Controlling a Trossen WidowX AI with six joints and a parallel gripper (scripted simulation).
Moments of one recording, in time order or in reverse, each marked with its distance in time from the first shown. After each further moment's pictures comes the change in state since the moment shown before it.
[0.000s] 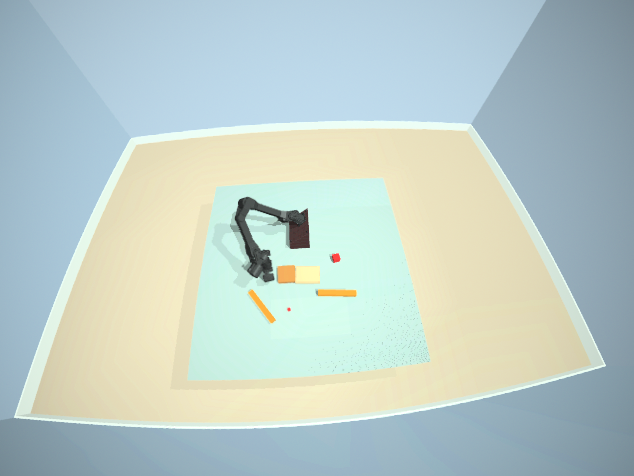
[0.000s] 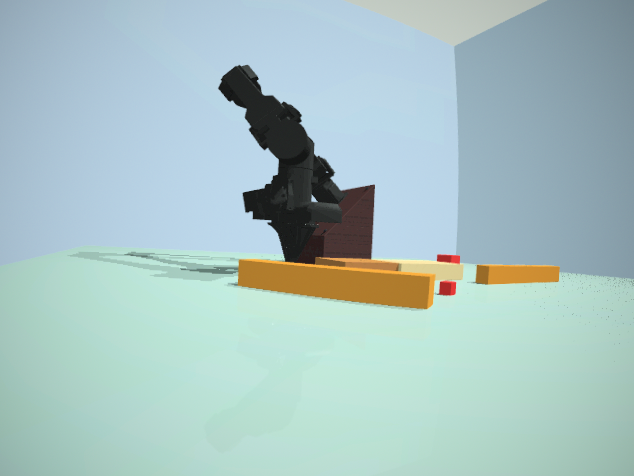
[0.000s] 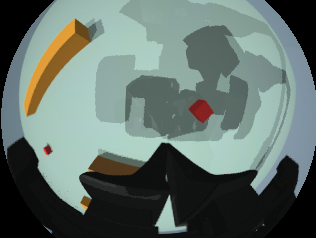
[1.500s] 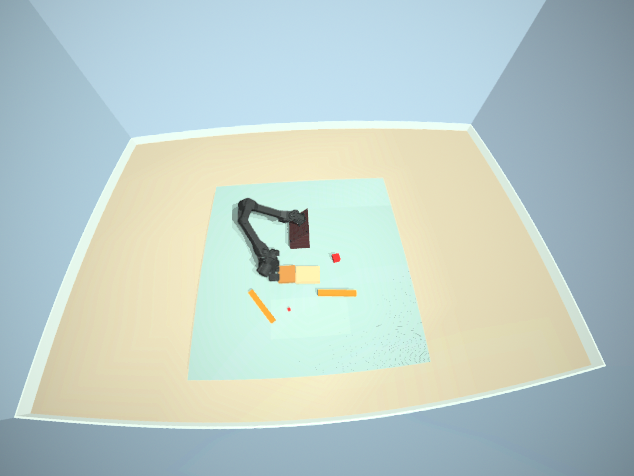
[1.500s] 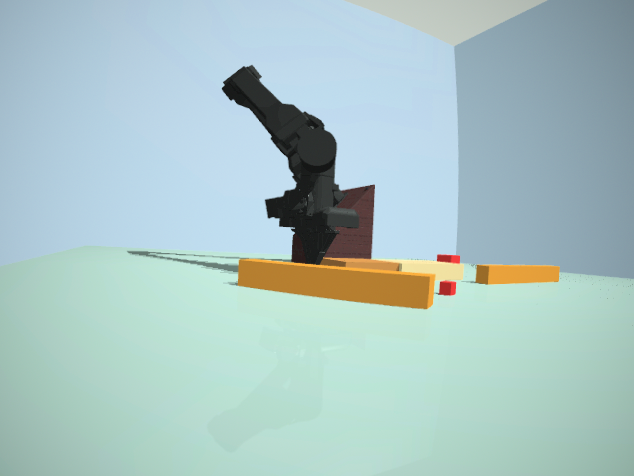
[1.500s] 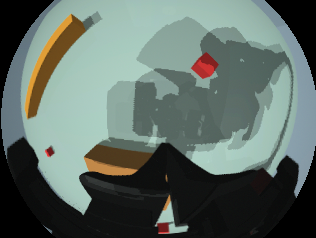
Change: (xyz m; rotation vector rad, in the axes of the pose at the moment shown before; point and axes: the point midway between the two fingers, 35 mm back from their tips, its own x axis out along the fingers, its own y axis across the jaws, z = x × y) arm 0.010 0.005 -0.042 0.150 -0.019 0.027
